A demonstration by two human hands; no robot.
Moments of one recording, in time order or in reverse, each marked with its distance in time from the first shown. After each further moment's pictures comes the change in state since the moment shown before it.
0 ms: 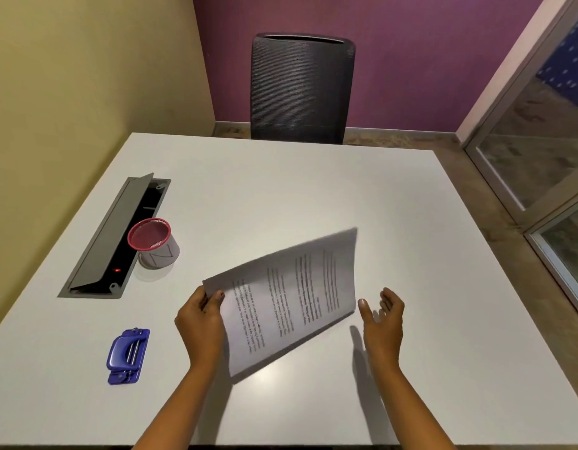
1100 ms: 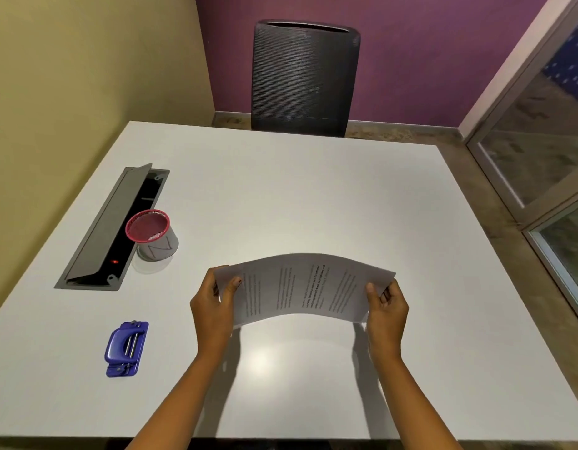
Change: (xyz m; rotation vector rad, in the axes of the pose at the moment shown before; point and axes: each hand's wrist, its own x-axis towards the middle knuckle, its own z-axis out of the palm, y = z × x) left_hand 0.007 -0.007 0.011 -0.079 -0.173 0.086; right_hand 0.008 -0.012 0.006 0.182 -0.050 -0.169
